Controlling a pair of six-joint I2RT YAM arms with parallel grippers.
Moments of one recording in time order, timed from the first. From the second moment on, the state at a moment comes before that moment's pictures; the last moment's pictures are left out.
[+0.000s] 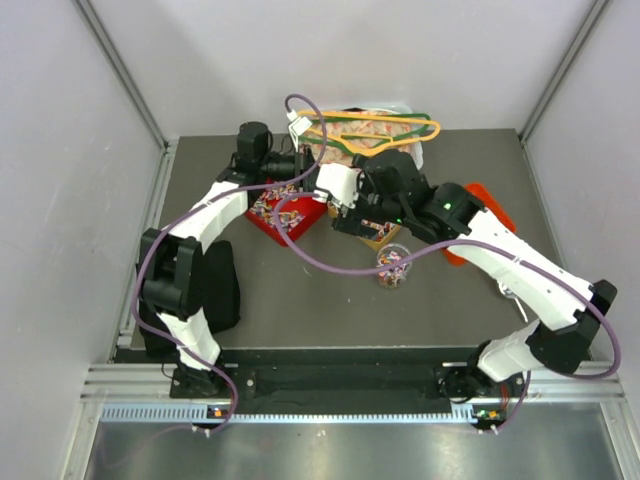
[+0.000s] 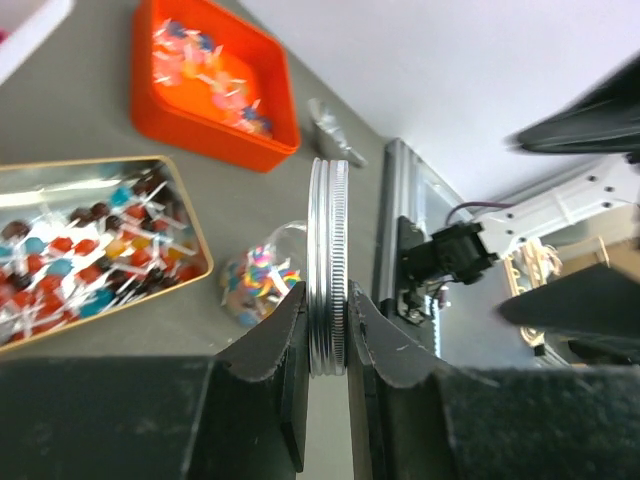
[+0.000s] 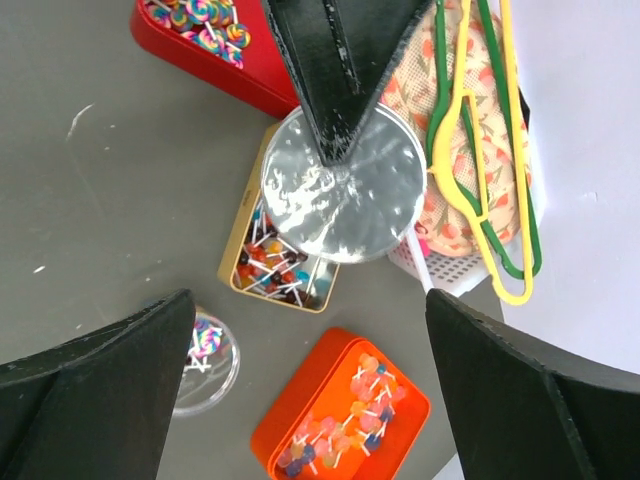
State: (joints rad) left arm -0.30 1.79 1.42 0.09 1.18 -0.48; right arm 0.88 1.43 1.63 -0.82 0.16 -0.64
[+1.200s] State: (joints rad) left arm -0.33 1.78 1.36 0.35 1.31 -0.74; right arm 0.85 1.57 1.60 -0.67 0.24 -0.63
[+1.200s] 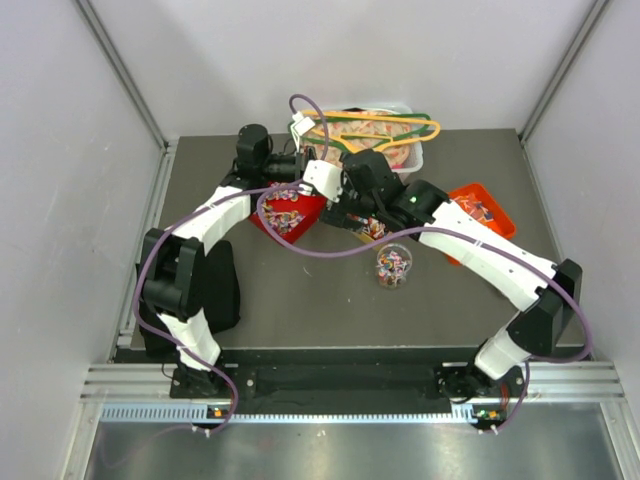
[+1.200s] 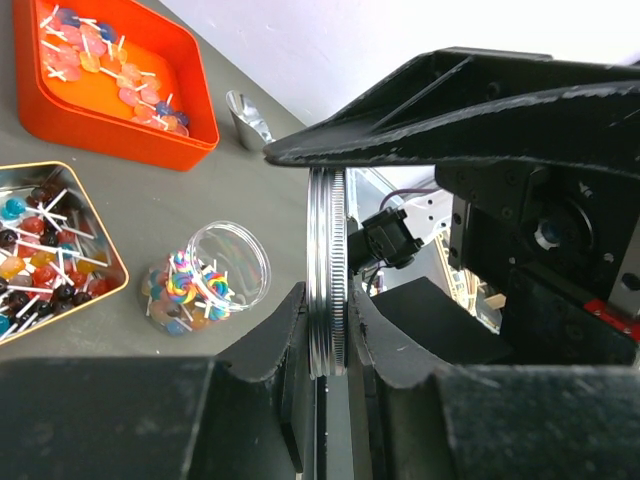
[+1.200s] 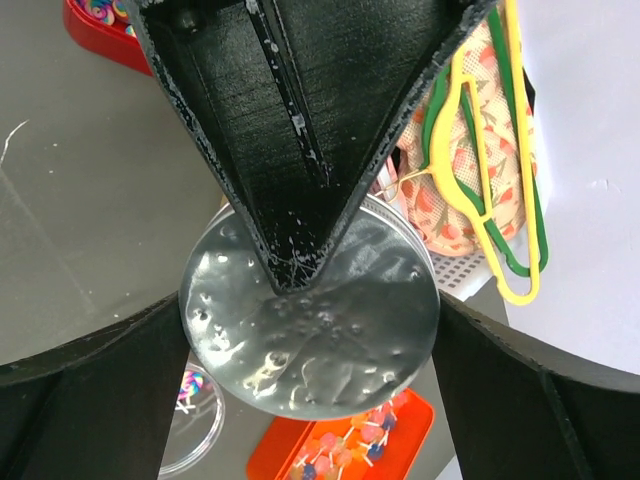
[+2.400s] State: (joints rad) left arm -0.22 1.79 1.43 0.38 1.29 -0.70; right arm 0.76 1.44 1.53 -0.68 0.25 -0.63
